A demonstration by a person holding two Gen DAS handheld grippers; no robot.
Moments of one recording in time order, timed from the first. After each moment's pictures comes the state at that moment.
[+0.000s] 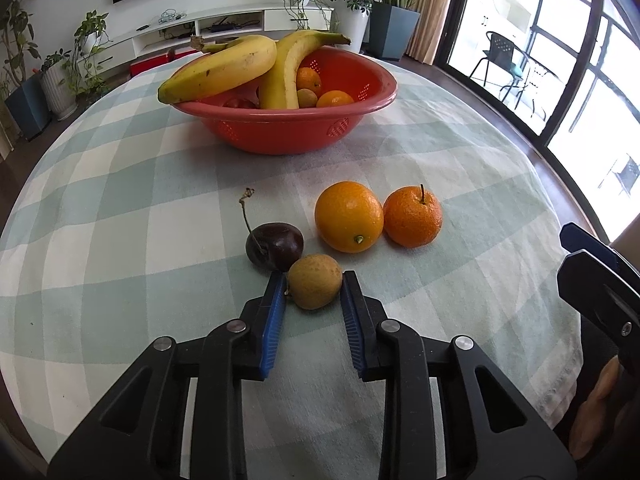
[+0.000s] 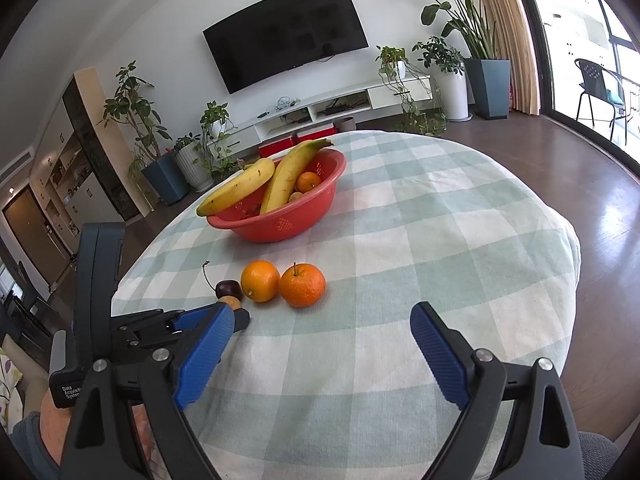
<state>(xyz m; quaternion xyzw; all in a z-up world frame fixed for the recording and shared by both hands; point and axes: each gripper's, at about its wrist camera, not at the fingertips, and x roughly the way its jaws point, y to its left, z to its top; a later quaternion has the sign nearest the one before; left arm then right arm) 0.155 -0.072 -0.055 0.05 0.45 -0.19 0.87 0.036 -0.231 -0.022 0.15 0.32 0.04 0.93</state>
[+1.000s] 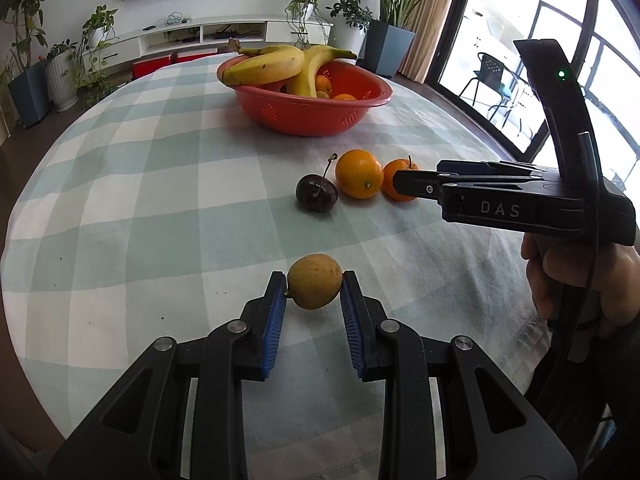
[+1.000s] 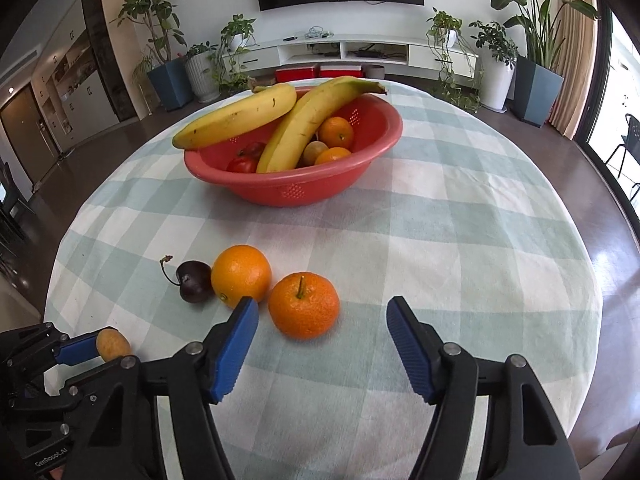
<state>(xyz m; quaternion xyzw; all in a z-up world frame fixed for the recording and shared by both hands) 0.090 -0.018 -0.041 0.01 0.43 -0.21 0.88 0.131 -0.198 -0.047 0.01 0.44 0.07 0.89</state>
